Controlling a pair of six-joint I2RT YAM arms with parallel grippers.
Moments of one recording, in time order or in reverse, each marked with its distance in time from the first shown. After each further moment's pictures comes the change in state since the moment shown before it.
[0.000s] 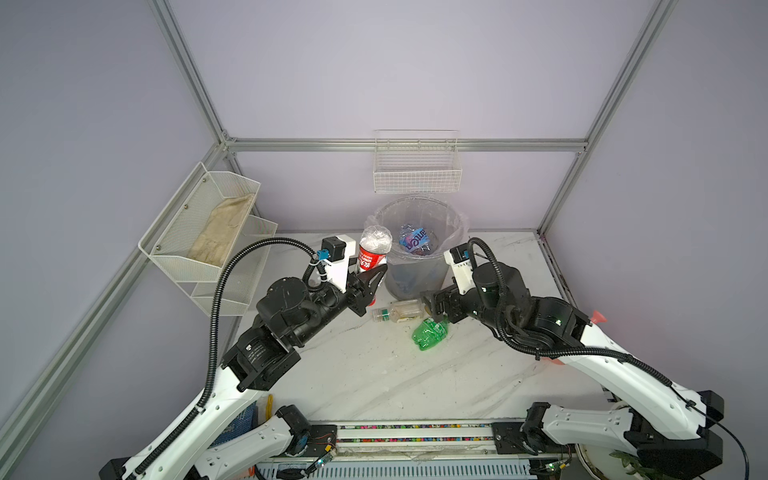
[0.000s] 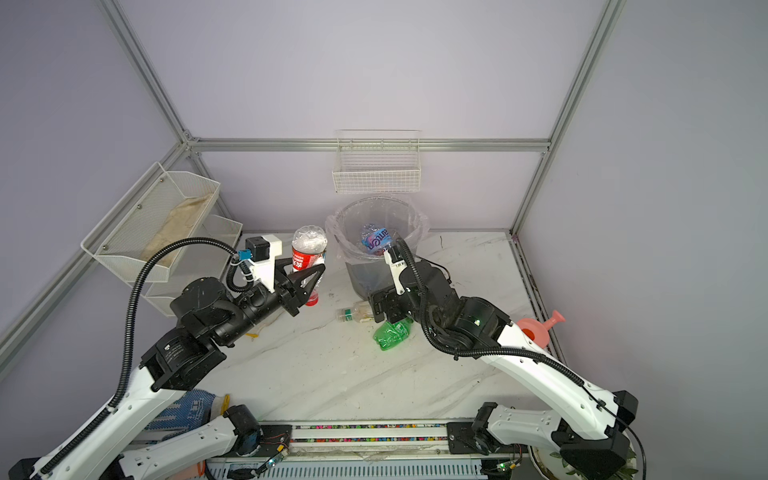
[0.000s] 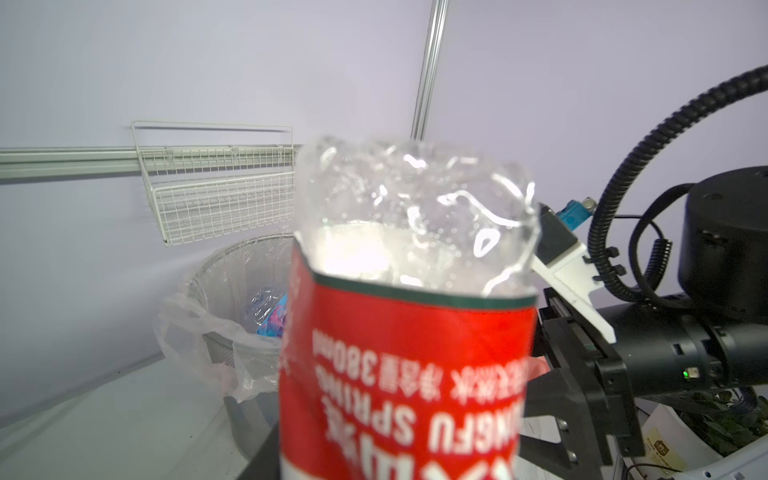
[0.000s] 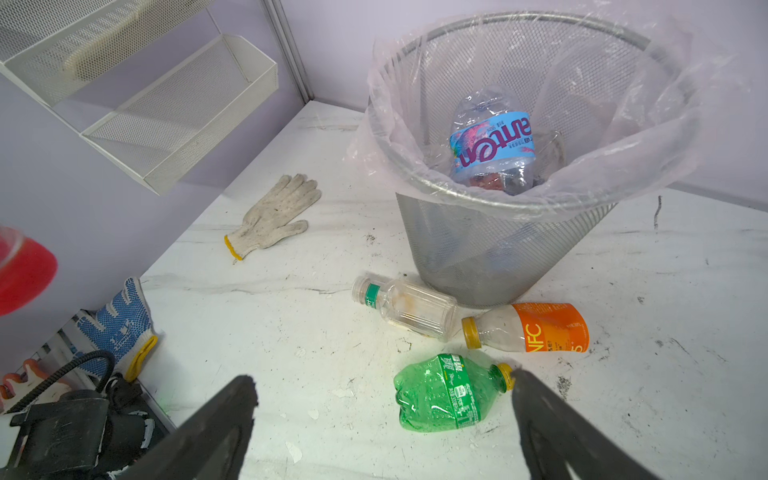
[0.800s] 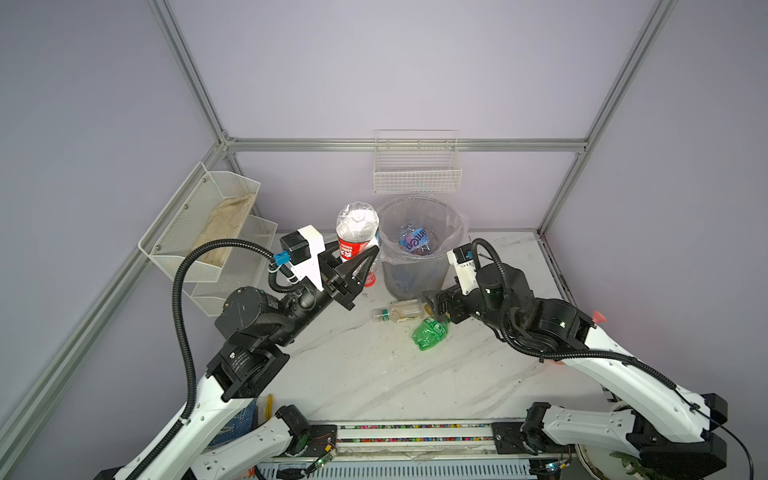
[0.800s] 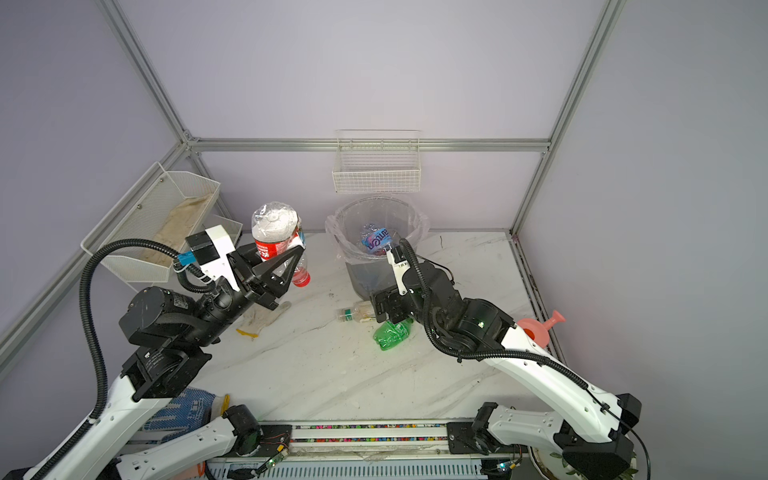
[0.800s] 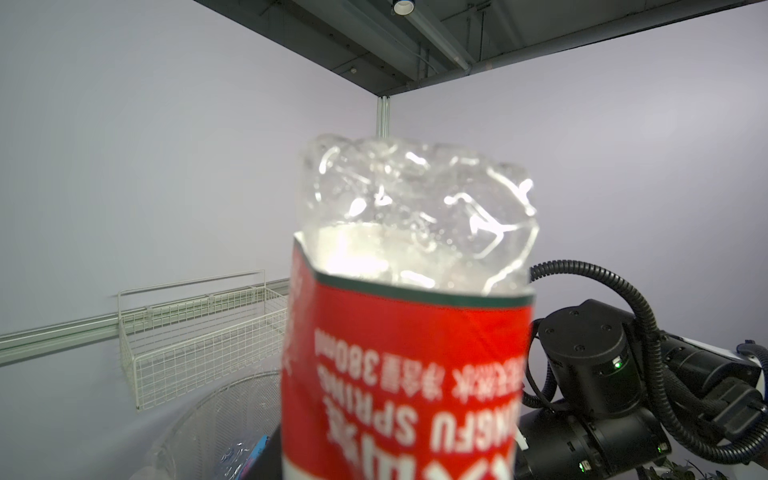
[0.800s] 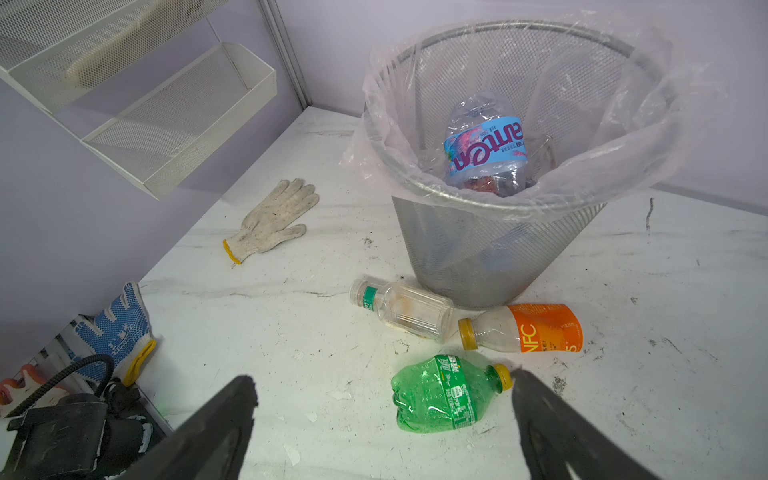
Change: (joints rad) left arm 0.000 -0.029 0.050 0.259 0.092 0.042; right arm 0.000 -0.019 -0.008 0.003 0.013 0.000
